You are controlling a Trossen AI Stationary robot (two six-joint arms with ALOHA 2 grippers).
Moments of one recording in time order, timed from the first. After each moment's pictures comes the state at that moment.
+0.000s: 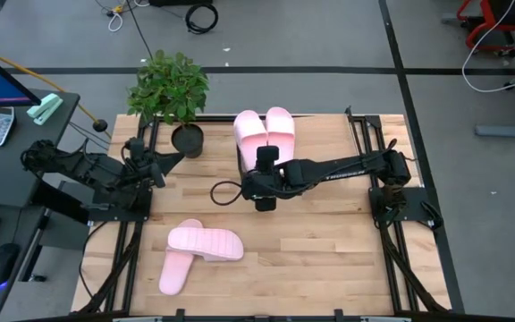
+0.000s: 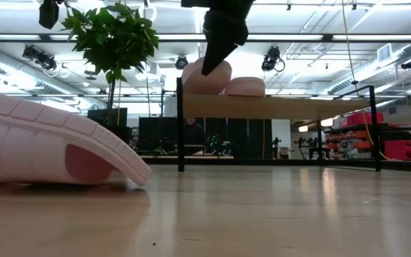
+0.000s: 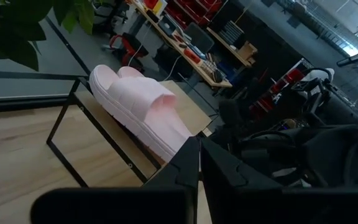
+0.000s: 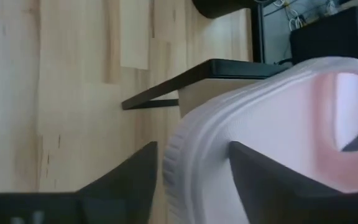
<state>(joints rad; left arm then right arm) -0.37 0.56 0.75 -0.37 -0.88 -0.86 0.10 1.97 1.83 -0.98 0.57 -0.07</state>
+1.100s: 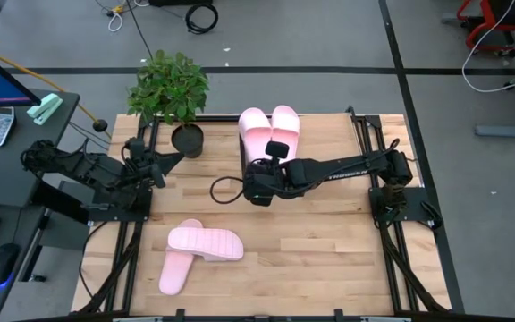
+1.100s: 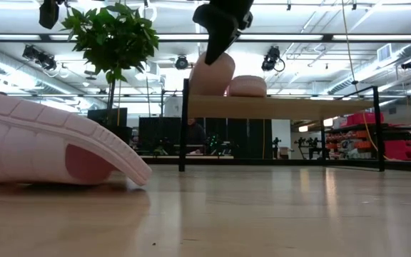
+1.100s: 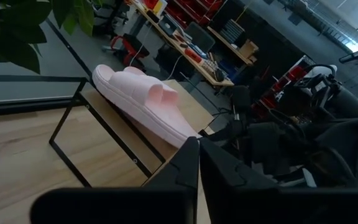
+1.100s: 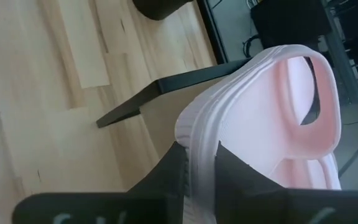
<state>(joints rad) -0.37 0.56 0.75 -0.38 -0.88 -0.84 0.11 1.95 1.84 -1.02 0.72 0.17</state>
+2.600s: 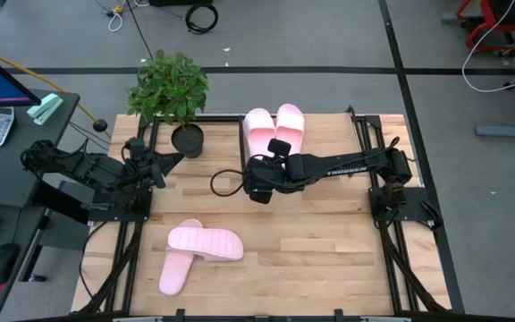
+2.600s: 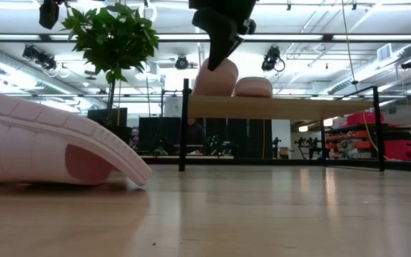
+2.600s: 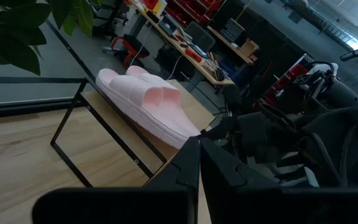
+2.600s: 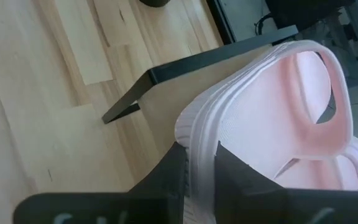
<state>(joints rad) -0.37 0.56 0.75 -0.38 -0.88 -0.83 0.08 1.95 1.84 -1.03 0.64 0.26</state>
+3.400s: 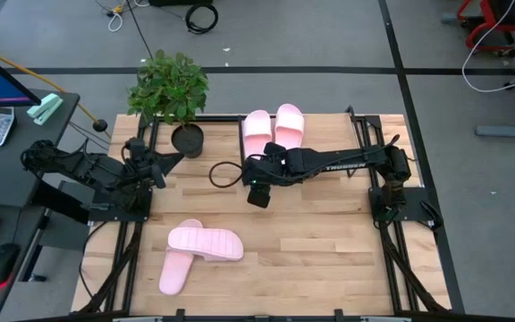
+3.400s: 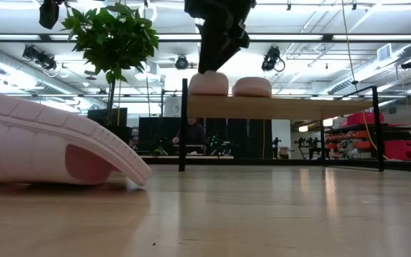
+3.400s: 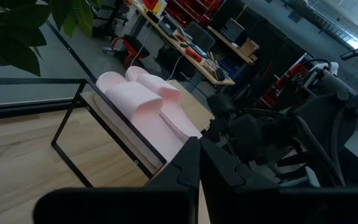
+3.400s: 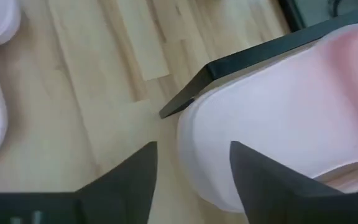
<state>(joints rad) -0.37 0.56 0.75 -0.38 -0.88 -0.82 0.03 1.95 1.84 -0.99 0.36 0.27</state>
